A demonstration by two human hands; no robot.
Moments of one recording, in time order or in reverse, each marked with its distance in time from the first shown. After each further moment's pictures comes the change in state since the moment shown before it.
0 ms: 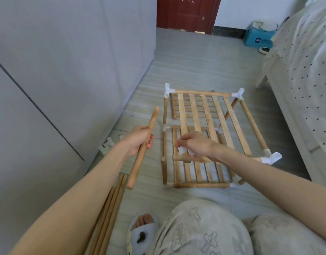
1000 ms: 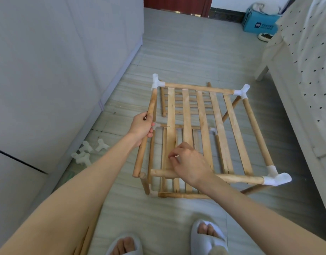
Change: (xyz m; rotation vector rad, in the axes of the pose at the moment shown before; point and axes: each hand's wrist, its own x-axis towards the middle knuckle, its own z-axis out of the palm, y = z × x) left_hand 0.140 -0.008 0.054 0.038 0.120 0.138; right_hand 0.054 0.050 0.005 -0.427 0.255 -0.181
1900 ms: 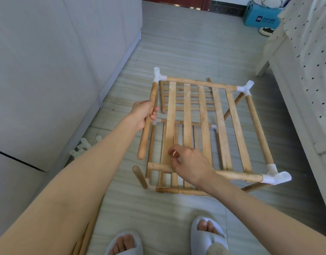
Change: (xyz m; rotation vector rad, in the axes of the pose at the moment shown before) left_hand 0.020 0.032 0.009 -0.254 -0.037 -0.198; right_hand 0.002 0.010 0.006 -0.021 -0.017 -0.036
